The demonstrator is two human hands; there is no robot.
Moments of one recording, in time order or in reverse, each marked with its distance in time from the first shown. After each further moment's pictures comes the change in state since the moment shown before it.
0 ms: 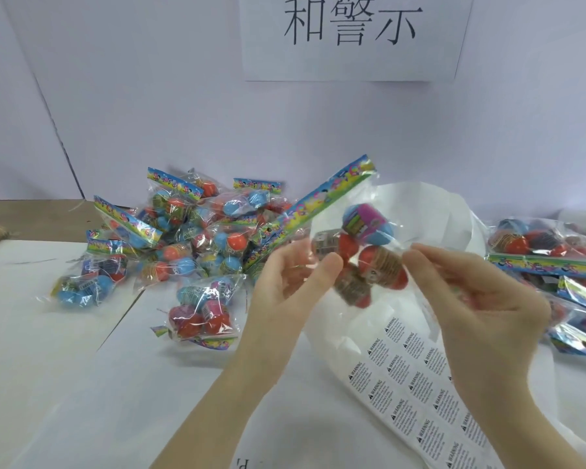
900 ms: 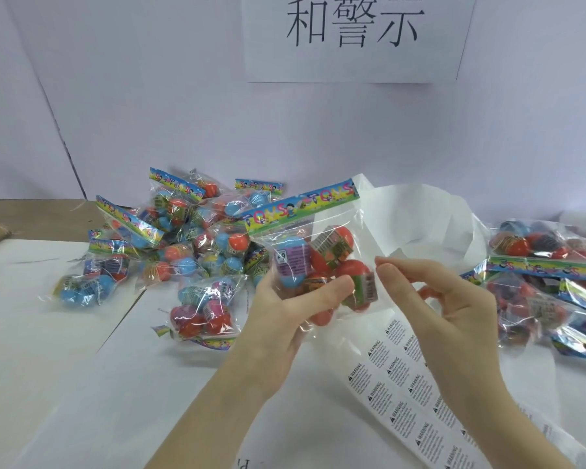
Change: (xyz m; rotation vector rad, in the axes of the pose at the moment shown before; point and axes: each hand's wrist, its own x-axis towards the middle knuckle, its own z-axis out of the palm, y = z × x) left_hand -0.006 0.010 -0.001 -0.245 -0.134 -0.109; right_hand -0.007 -0.004 0.007 -0.028 -0.200 0.194
